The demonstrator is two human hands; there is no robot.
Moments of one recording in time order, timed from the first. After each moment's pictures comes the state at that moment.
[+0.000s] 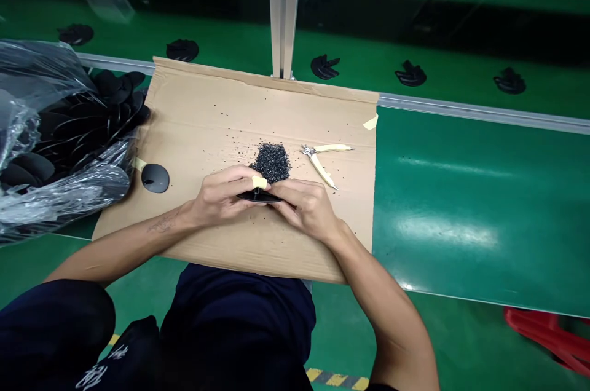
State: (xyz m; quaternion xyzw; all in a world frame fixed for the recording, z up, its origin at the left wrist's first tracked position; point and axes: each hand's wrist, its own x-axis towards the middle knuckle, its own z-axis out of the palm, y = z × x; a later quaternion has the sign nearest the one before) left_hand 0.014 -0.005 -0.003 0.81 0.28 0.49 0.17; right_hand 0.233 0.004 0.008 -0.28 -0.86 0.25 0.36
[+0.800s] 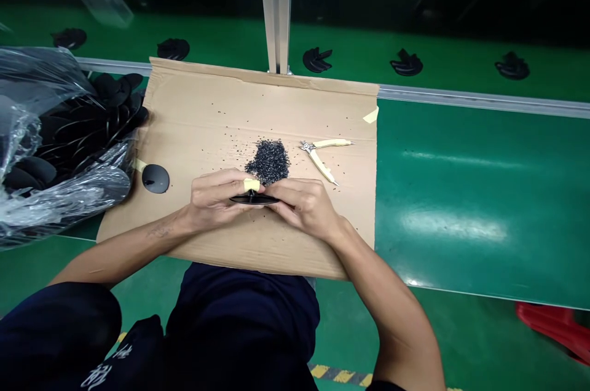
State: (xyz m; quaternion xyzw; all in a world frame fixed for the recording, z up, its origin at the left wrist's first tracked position) left_hand 0.015 -0.013 0.004 0.80 0.30 0.50 0.16; right_hand 0.232 0.004 0.014 -0.23 -0.86 0.26 0.37
